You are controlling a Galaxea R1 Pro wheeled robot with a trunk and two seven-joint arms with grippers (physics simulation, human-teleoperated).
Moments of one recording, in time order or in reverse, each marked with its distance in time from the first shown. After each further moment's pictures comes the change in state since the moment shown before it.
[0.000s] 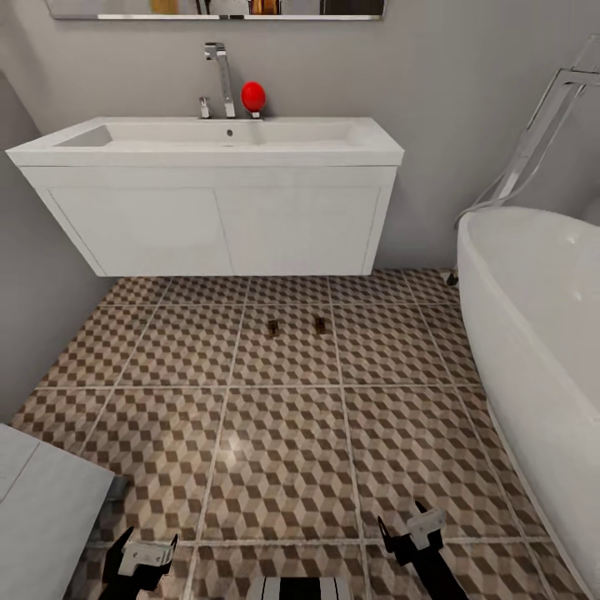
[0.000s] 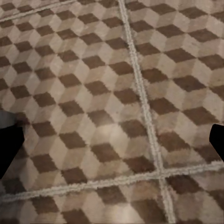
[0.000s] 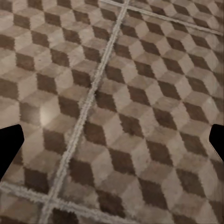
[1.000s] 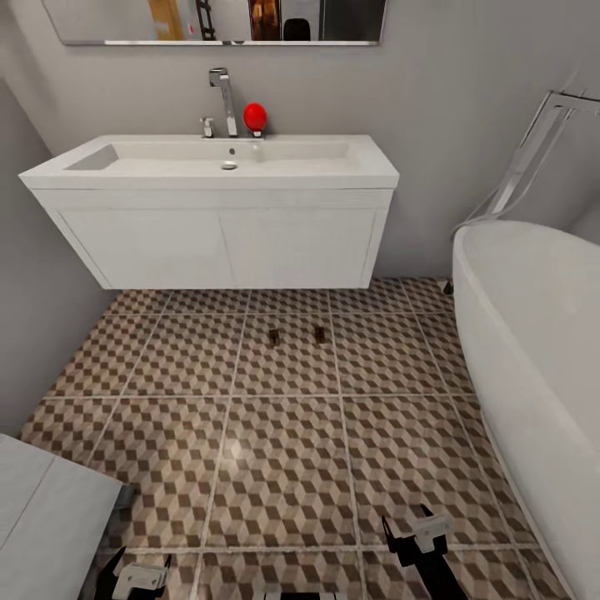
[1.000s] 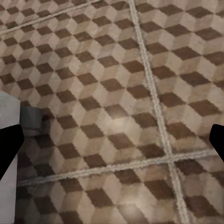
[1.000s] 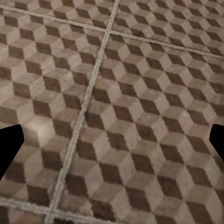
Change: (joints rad) left arm 0.054 -0.075 -0.007 0.151 0.011 -0.036 -0.001; right arm 0.014 0.000 -0.005 0.000 -0.060 -0.030 -0.004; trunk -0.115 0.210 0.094
